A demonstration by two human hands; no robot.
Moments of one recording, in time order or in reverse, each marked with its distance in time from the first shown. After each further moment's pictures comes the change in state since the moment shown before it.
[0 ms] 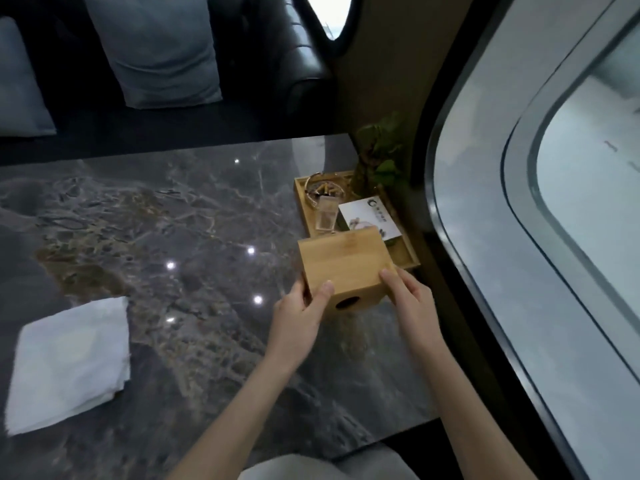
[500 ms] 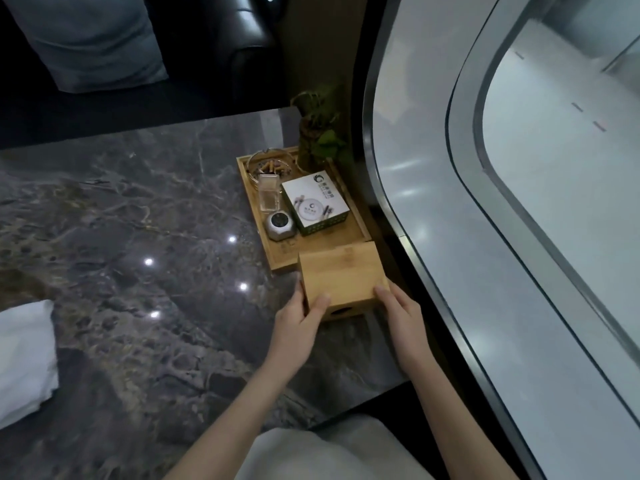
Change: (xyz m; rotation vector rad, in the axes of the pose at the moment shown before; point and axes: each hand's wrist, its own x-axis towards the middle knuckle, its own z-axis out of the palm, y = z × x) left_hand -0.009 -0.029 0.093 0.022 -0.202 -0.075; right_hand -0.007 0.058 -0.080 0.100 0.079 0.106
